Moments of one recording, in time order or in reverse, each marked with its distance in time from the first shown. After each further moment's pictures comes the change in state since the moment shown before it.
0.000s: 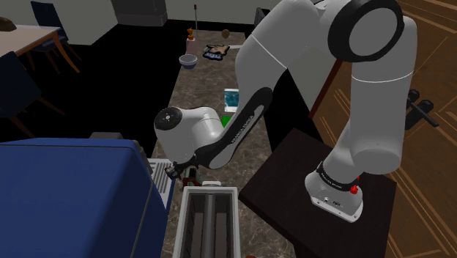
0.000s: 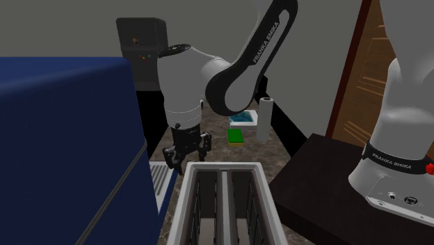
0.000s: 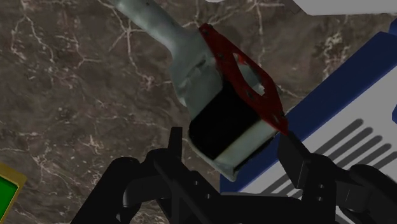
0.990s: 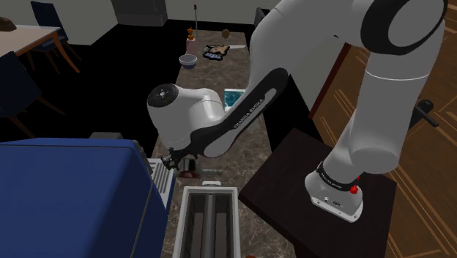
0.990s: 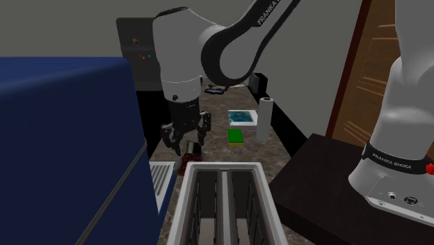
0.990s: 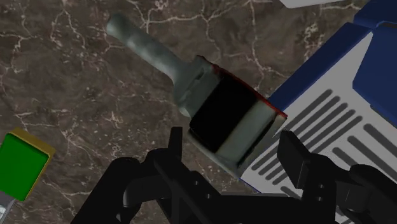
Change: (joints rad) arm -0.052 -0.142 0.070 -0.002 0.129 -0.115 -0.104
